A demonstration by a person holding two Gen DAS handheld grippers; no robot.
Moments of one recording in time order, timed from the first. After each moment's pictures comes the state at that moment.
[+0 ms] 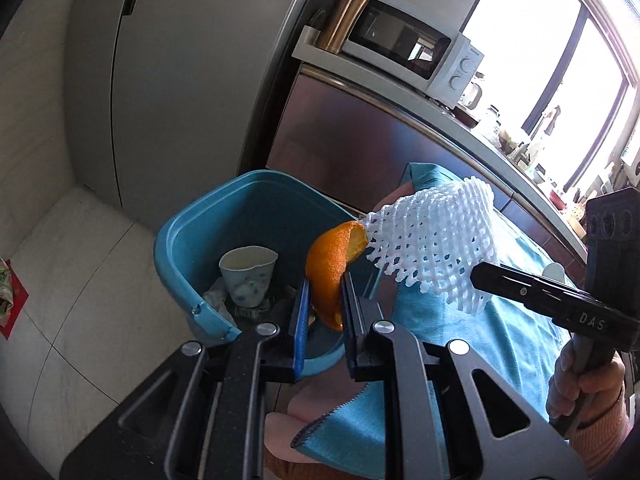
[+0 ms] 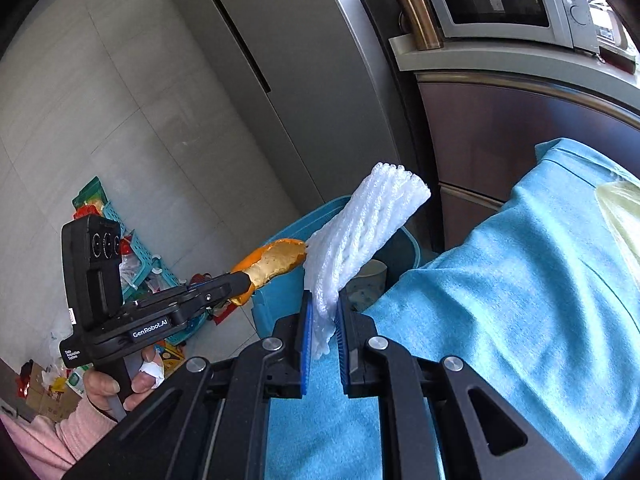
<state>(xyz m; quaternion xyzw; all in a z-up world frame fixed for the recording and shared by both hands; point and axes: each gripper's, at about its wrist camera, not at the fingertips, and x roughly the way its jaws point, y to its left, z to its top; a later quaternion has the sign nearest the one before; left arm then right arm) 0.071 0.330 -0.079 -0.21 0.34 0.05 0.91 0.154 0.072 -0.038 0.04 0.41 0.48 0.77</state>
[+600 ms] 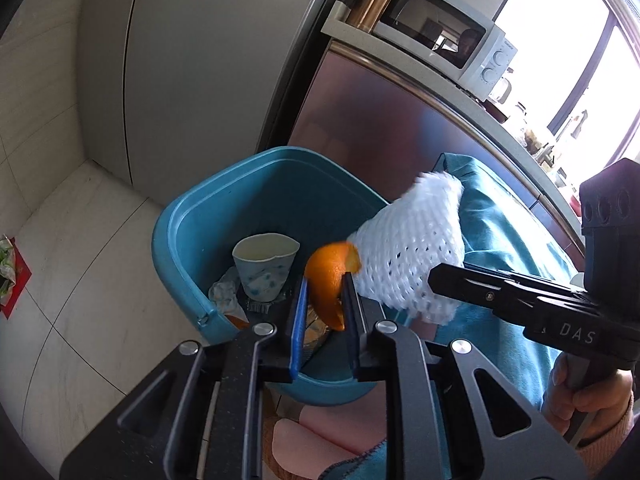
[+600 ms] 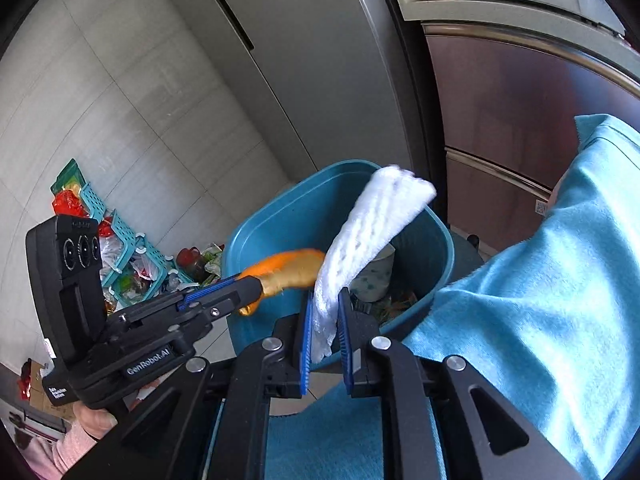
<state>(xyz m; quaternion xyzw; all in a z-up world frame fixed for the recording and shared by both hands) 0.099 0.343 -0.117 -0.23 0.37 0.07 0.90 0.175 0.138 -0.069 0.00 0.47 0.47 0.75</state>
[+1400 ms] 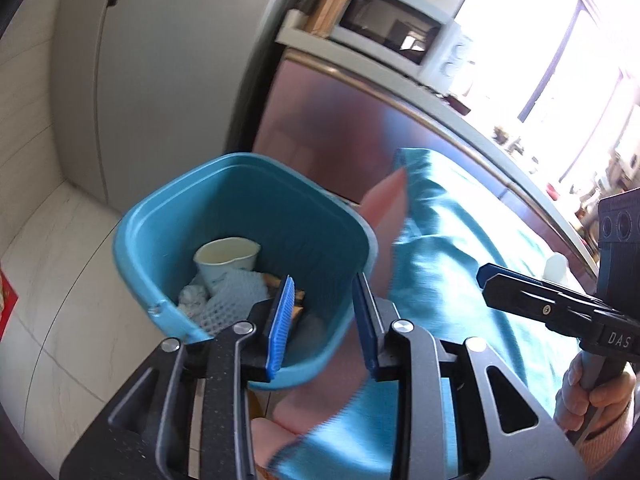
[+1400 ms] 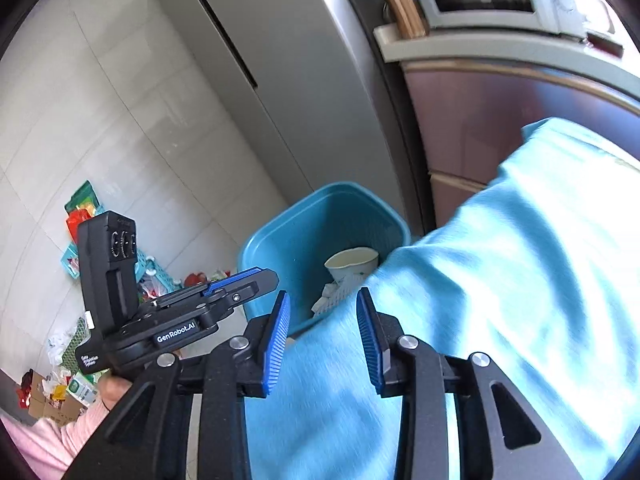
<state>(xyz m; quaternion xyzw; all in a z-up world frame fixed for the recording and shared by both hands) 0.094 0.299 -0.103 -0.20 0.34 0.02 0.92 0.146 0.051 -0.043 0.05 0.42 0.46 0.78</state>
